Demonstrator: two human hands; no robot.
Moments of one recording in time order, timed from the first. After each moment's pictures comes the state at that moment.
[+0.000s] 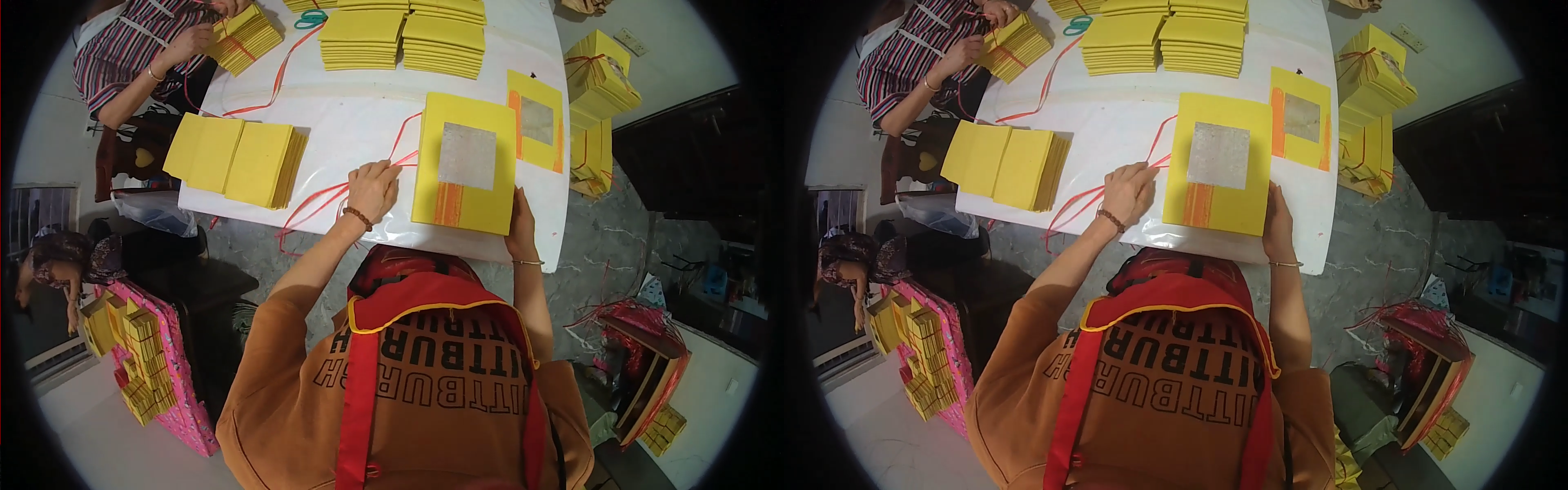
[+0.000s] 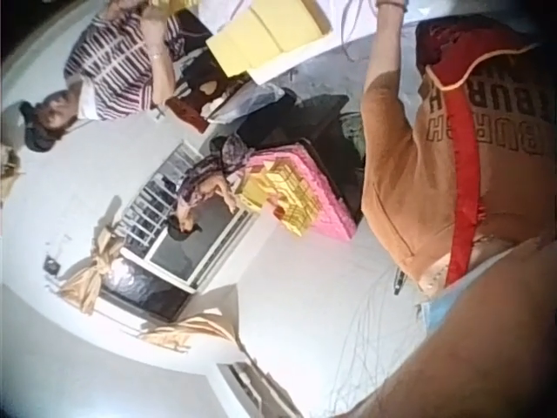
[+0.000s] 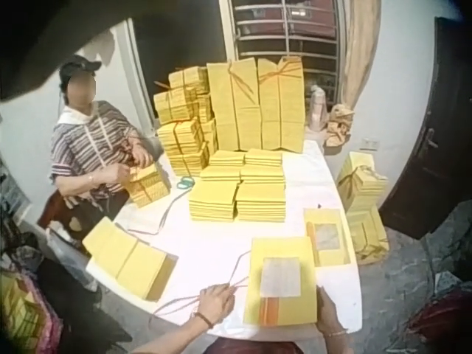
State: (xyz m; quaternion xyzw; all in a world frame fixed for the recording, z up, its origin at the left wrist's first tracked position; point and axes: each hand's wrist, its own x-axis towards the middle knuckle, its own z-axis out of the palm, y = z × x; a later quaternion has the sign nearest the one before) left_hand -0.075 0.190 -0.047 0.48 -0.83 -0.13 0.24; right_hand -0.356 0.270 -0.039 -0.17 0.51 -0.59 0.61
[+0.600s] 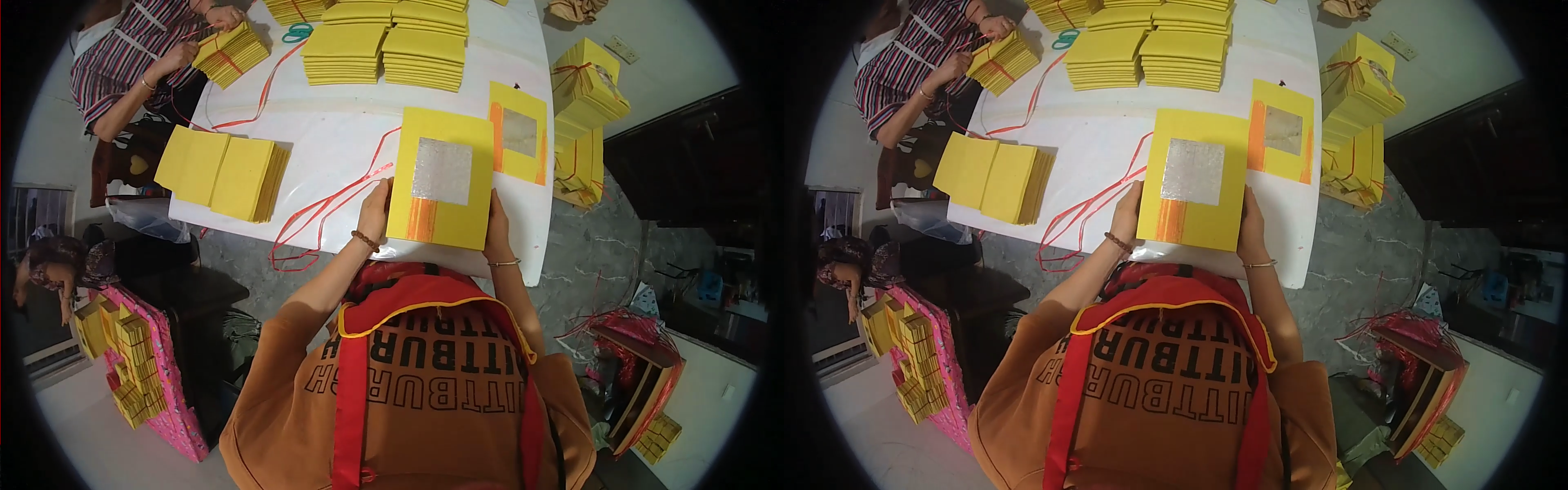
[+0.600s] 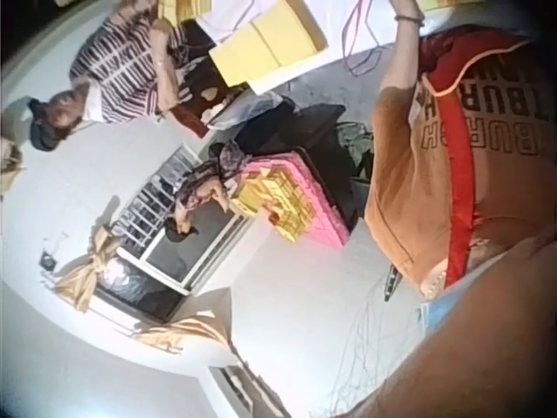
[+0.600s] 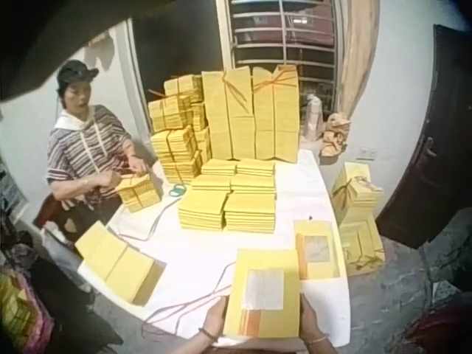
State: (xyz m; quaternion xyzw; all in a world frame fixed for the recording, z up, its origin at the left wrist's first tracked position) left_hand -0.133 0.200 -0.068 0.41 -0.26 -0.75 0.45; right_hand -0.357 0.244 -0.043 -0.16 0.48 -0.58 0.64
